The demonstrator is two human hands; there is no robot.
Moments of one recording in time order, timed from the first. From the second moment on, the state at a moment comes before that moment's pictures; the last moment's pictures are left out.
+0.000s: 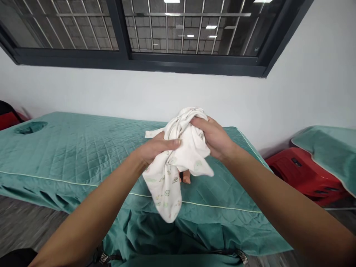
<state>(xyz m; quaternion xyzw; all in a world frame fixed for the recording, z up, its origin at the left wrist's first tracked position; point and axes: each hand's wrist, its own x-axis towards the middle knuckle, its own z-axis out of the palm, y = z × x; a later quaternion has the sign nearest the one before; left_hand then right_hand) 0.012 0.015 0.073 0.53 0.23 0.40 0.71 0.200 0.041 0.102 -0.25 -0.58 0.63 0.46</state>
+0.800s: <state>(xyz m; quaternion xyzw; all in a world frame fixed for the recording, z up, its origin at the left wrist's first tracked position) 0.045 0.052 0.001 0.81 0.47 0.03 0.36 0.245 -0.005 -0.073 -0.48 -0.48 0.65 0.34</state>
